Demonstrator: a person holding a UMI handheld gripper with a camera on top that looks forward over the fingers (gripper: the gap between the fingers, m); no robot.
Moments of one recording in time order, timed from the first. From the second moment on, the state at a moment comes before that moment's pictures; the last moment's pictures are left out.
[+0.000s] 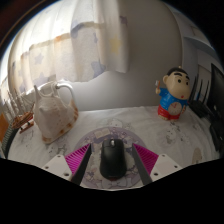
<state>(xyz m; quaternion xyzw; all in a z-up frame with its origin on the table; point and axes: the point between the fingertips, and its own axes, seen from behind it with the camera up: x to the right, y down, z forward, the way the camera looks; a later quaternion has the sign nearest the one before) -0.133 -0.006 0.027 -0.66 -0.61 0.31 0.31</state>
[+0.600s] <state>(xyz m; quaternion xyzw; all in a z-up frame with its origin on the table) 0.169 -0.021 0.238 -0.69 -0.61 0.26 0.30</state>
